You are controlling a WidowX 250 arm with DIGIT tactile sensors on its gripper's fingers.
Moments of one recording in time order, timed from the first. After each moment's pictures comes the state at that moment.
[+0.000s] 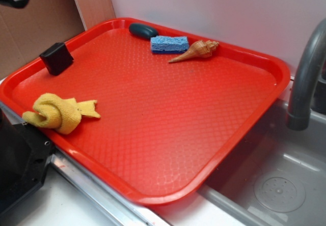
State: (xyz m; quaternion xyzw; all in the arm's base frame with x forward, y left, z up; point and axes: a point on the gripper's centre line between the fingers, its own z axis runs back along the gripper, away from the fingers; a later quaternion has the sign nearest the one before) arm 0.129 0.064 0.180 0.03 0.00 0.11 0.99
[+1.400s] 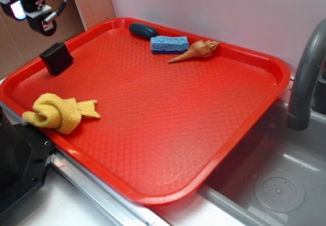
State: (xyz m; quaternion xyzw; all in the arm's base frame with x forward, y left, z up) arm 0.162 0.134 0.115 0.06 -0.02 0.09 0.99
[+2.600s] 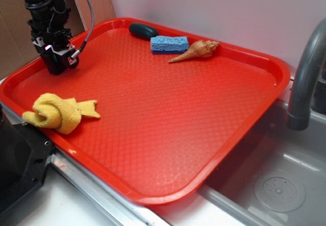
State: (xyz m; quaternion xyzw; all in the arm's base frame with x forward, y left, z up) arm 0.194 0.137 0.025 0.00 0.01 0.07 1.00
